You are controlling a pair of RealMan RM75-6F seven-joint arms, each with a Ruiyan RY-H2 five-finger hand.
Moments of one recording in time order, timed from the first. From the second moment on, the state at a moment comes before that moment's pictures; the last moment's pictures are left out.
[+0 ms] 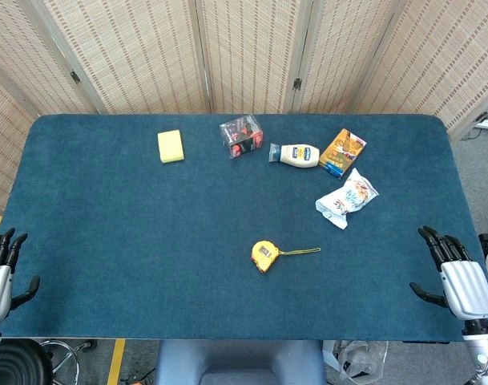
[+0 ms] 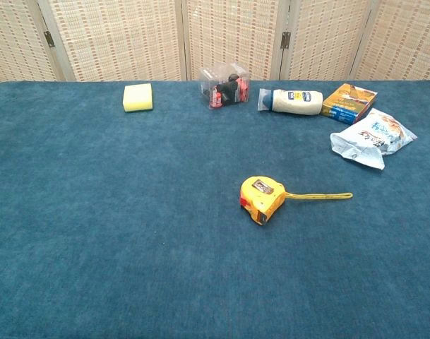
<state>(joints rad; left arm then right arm) -0.10 -1.14 -0.10 -1.66 1.35 1.48 0.21 0.08 -1.10 0.03 -1.60 -1.55 1.46 0.09</state>
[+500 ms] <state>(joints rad) -0.11 -1.14 -0.10 -1.66 1.35 1.48 0.21 0.15 -1.10 0.03 -1.61 -1.59 1.38 0.06</state>
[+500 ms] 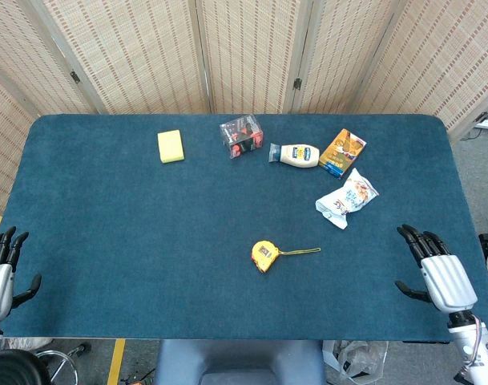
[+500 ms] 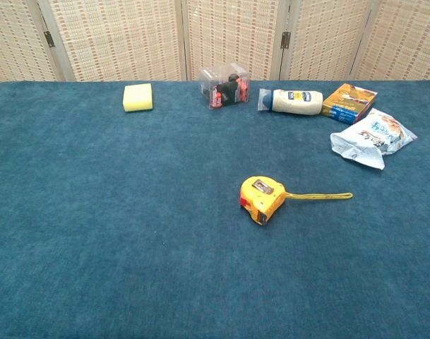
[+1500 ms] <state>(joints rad) -0.10 -1.13 -0.11 -1.64 1.34 1.48 0.18 0.66 -1.50 0.15 -1.40 -1.52 0.86 -0.09</state>
